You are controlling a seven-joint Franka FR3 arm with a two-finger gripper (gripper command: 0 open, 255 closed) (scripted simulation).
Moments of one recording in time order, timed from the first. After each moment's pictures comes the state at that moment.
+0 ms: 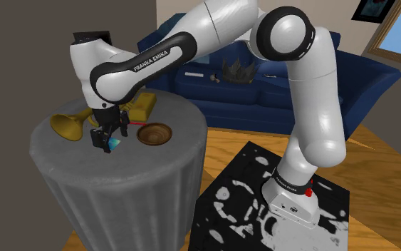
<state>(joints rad) 0.29 0.49 0.35 -1.64 -0.18 2.04 0.33</state>
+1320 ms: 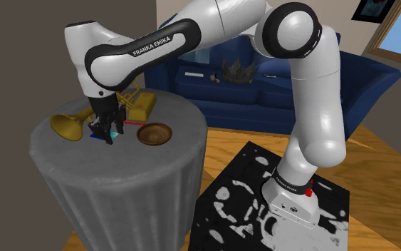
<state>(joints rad) 0.29 0.46 0.36 -1.60 -0.17 1.96 0.33</state>
